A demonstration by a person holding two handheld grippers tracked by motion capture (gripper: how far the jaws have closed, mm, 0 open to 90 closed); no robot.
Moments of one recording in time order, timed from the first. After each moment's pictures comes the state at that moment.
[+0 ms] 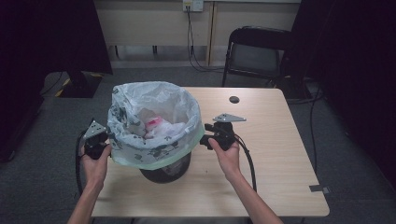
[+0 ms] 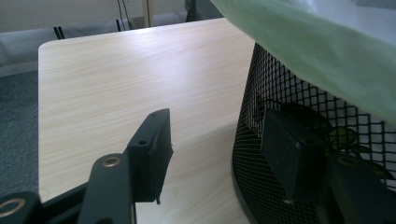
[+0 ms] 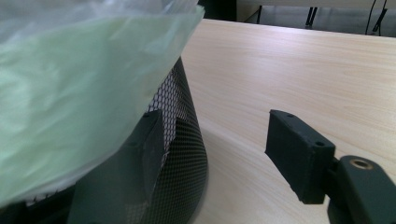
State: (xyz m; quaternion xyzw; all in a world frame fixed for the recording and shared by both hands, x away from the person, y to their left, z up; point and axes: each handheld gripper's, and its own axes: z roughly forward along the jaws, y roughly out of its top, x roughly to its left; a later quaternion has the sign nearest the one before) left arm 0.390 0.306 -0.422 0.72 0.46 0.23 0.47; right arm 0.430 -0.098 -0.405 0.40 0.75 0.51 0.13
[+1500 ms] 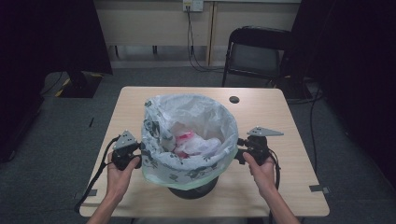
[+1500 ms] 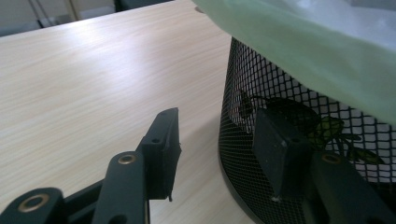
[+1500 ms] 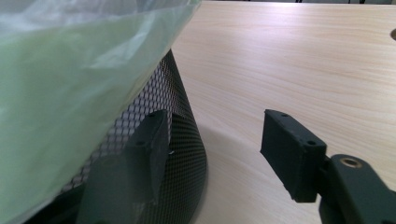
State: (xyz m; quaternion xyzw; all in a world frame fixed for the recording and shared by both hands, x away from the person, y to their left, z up) left arm 0.365 0.219 -0.417 0.78 0.37 0.17 0.48; right arm 0.386 -0.193 -0.406 0.43 0.75 0.50 0.11
